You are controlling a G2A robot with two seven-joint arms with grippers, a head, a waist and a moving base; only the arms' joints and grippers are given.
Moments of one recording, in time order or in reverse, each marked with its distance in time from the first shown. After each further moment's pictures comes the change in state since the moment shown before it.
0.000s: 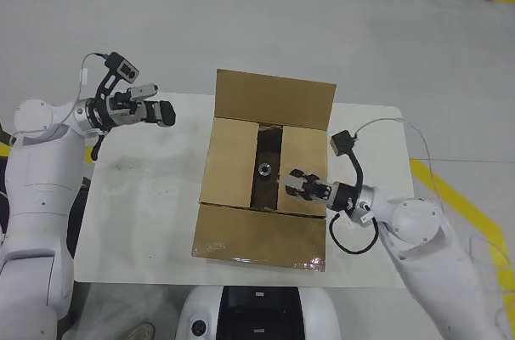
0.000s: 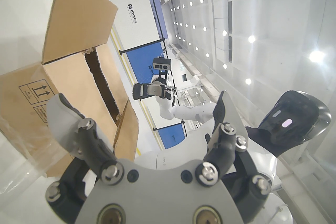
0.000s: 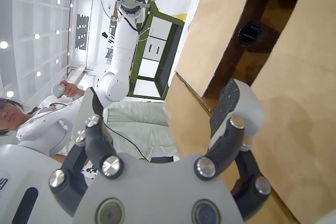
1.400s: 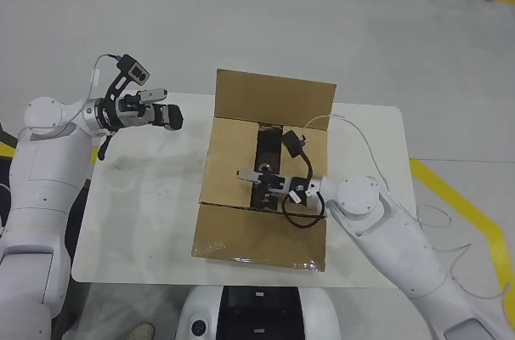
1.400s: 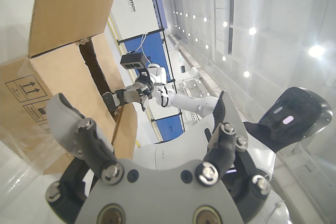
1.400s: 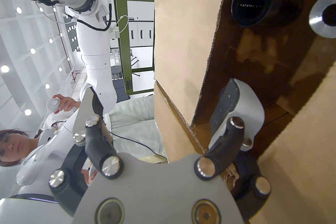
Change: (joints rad) left arm -0.037 0.028 0.120 0.027 -0.073 -0.035 0.001; right arm 0.227 -0.088 -0.284 0.259 0.098 0.187 -0.054
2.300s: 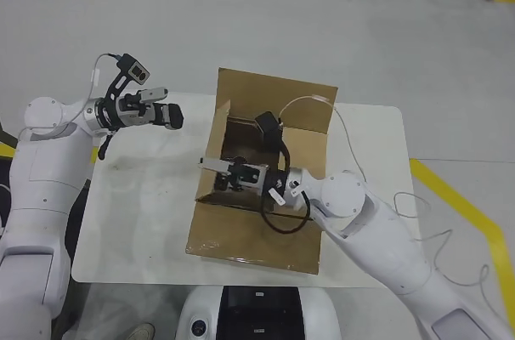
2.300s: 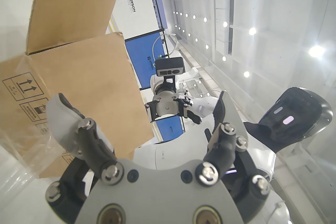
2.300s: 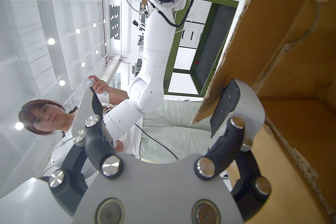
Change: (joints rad) left arm 0.016 0.003 -0.015 -0.047 0.002 0.002 0.045; right arm 0.088 -0.082 -0.096 -0.096 0.131 -0.110 -0.145
